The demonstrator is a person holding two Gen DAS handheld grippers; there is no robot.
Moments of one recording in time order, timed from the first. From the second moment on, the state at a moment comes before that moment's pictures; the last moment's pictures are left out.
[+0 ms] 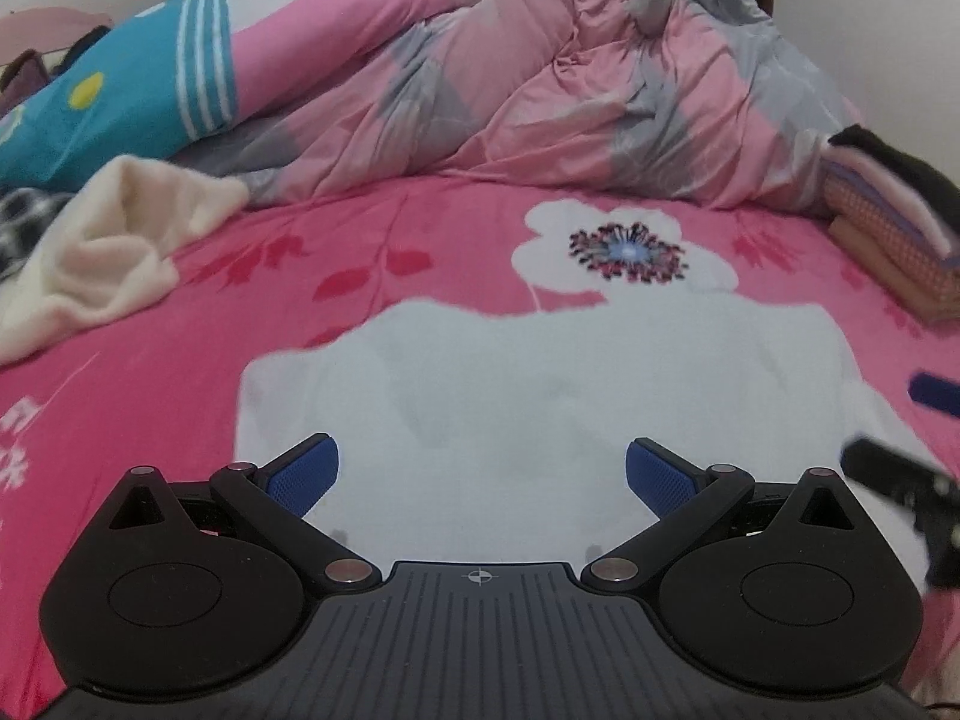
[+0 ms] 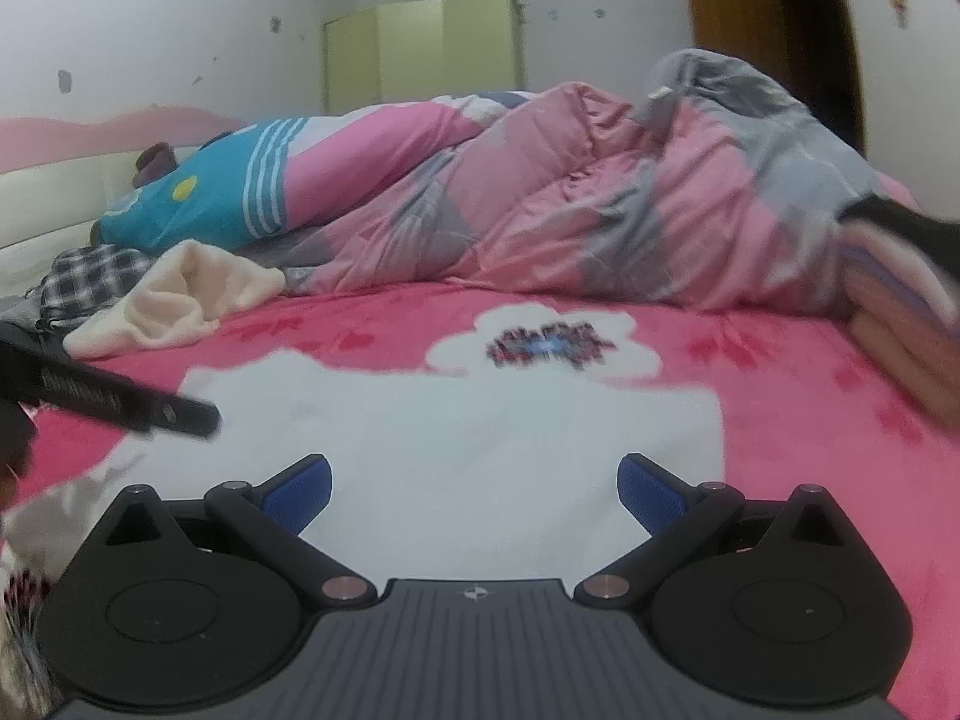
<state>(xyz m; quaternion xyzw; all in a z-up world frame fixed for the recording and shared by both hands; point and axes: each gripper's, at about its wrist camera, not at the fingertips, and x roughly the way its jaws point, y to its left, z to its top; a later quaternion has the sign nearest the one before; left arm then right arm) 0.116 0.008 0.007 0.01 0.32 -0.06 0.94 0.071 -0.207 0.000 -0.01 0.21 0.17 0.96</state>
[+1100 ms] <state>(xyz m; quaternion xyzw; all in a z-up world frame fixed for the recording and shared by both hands) 0.193 0.039 -0.049 -0.01 0.41 -0.01 0.91 0.259 -0.150 -0.034 0.00 0.39 0.15 0.91</state>
